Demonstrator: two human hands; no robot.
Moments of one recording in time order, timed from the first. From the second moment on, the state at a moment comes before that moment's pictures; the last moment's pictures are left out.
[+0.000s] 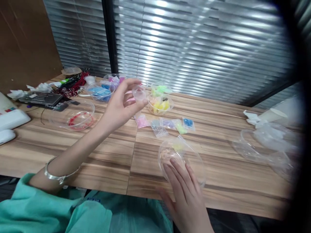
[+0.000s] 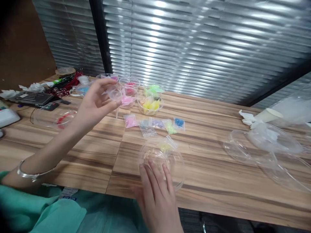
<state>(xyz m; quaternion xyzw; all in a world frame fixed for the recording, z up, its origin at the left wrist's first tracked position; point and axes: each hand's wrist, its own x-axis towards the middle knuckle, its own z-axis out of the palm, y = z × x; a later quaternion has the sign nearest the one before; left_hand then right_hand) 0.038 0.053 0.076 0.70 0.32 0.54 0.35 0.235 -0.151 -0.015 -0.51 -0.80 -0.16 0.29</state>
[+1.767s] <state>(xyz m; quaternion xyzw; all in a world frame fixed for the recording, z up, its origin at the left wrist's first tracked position) -0.004 -0.058 -0.003 0.57 0.43 0.44 0.55 0.185 -0.024 0.011 -0.22 -0.96 0.17 0.02</state>
